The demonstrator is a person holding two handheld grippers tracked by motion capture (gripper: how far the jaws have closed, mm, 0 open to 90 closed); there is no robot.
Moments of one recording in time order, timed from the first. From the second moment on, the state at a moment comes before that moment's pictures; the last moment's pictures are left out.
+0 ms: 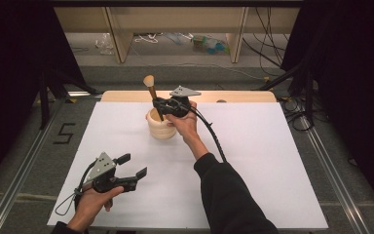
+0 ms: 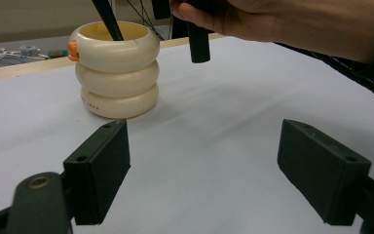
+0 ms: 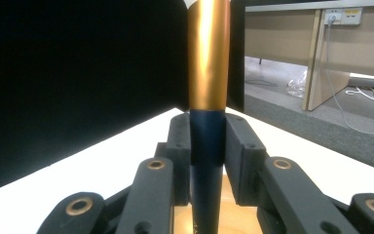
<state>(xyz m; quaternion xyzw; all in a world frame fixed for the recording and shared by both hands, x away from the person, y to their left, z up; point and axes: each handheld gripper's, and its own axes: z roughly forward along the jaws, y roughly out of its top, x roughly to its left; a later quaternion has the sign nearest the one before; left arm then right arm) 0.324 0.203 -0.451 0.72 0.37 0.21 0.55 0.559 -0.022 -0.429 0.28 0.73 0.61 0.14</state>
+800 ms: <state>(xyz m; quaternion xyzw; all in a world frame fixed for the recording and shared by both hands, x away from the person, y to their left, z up) 0.324 0.203 -0.451 0.72 0.37 0.21 0.55 0.557 -0.041 -0.415 0.34 0.70 0.61 0.13</state>
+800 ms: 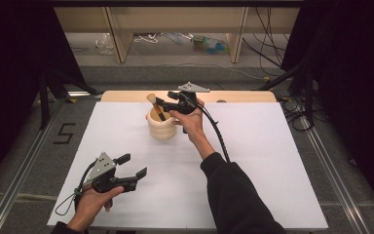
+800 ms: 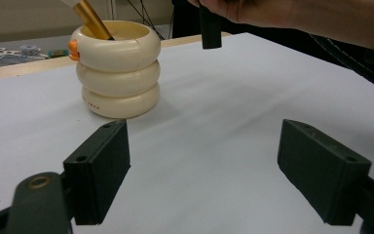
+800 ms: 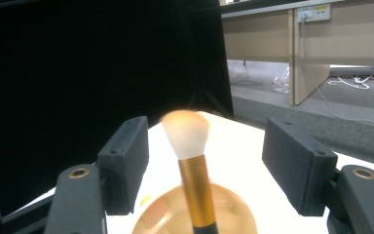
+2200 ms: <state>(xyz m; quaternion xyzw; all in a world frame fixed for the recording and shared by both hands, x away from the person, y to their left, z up) 0.324 0.202 -0.453 0.72 0.37 0.20 0.55 0.473 -0.122 -0.389 0.31 0.78 0.53 0.12</state>
